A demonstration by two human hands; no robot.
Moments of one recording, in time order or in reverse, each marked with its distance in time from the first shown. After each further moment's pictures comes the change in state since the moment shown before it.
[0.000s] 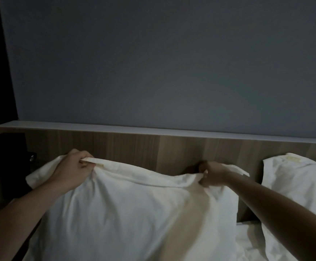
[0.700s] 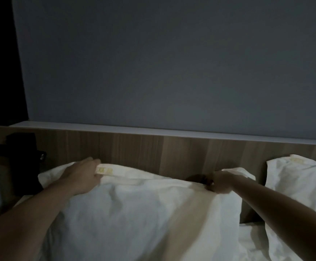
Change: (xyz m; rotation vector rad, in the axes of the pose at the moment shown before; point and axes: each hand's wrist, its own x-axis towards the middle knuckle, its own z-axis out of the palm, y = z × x) left_hand -0.003 0.007 0.003 0.543 -0.277 -0.008; right_hand -0.008 0.008 0.009 -0.220 -0.183 0.010
